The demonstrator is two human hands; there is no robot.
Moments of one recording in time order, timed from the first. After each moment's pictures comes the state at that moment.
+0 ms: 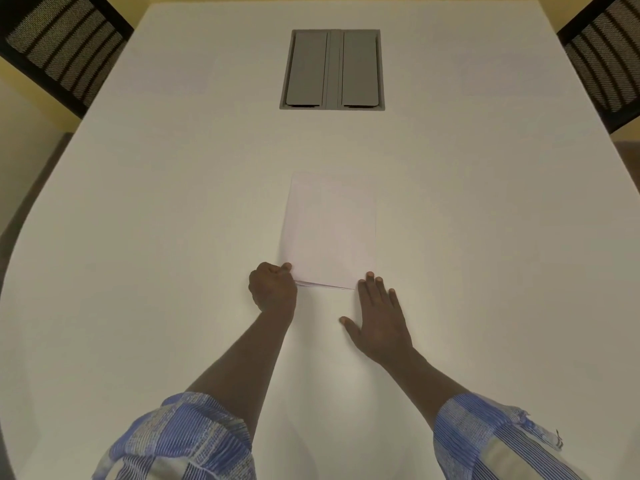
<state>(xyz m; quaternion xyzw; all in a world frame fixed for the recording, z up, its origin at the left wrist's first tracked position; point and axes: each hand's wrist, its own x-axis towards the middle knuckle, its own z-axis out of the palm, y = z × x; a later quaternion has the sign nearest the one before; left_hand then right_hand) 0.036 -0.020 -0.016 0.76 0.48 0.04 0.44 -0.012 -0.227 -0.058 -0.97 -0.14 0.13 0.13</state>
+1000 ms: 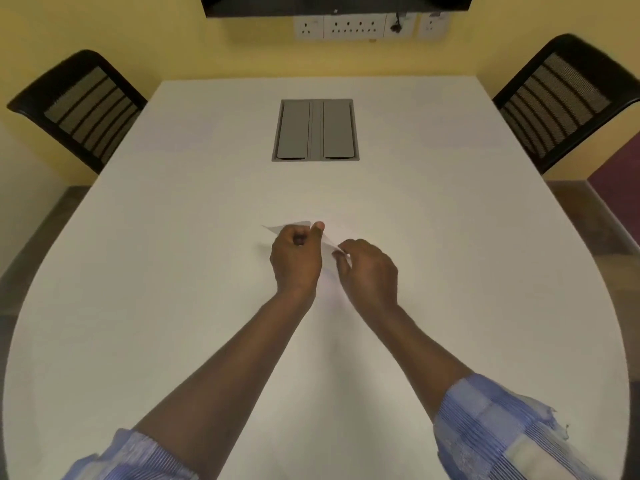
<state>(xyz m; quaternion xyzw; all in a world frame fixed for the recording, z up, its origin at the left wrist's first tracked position) 0.033 -0.085 0.167 0.72 0.27 0.13 0.62 0.030 -0.199 0.125 -0.94 -0.09 -0.21 0.26</state>
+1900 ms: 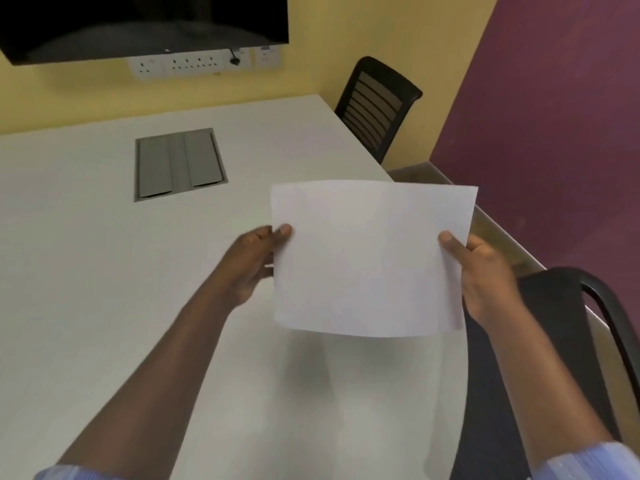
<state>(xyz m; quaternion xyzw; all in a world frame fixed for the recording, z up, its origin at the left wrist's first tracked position) 0.020 -0.205 0.203 0.66 -0.06 -0.26 0.71 -0.122 -0.521 0.226 -0.66 0.28 -0.13 0.69</state>
